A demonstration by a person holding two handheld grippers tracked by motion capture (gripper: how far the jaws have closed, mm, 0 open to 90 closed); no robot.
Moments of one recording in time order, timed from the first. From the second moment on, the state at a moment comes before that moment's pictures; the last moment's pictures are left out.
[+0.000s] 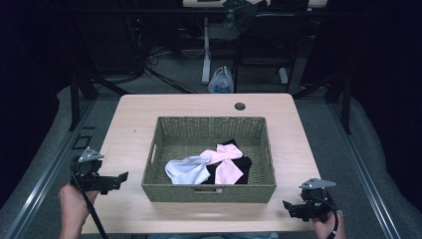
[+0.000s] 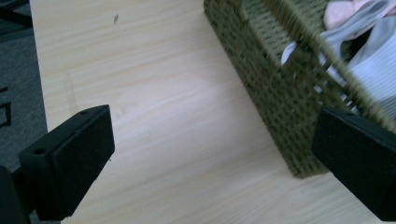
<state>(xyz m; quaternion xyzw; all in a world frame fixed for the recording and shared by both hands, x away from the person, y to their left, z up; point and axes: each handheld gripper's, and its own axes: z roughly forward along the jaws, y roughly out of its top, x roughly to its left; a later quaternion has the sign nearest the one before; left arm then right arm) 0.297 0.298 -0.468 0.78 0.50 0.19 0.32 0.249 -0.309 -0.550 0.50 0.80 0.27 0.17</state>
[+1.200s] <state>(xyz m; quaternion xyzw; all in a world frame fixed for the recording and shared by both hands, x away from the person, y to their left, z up) 0.376 0.163 -0.445 0.87 0.37 0.13 0.28 0.248 -0.309 -0.550 0.50 0.80 0.27 0.17</state>
